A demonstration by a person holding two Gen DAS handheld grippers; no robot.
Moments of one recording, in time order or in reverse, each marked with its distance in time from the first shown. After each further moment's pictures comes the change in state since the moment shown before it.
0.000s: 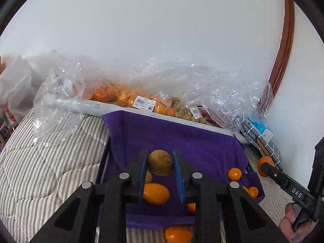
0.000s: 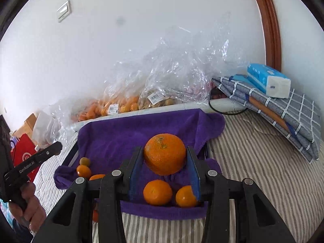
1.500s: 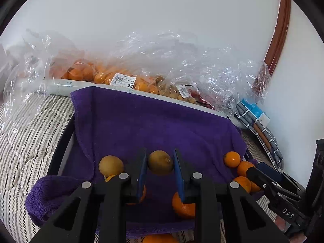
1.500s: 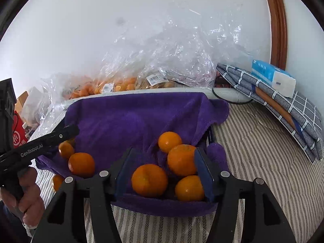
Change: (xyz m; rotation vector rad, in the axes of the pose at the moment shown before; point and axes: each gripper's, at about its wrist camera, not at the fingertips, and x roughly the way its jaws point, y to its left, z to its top) left arm 0.042 -0.018 -0.020 0.021 0.091 -0.083; right arm 0.020 0.013 -0.025 -0.118 0.027 -0.061
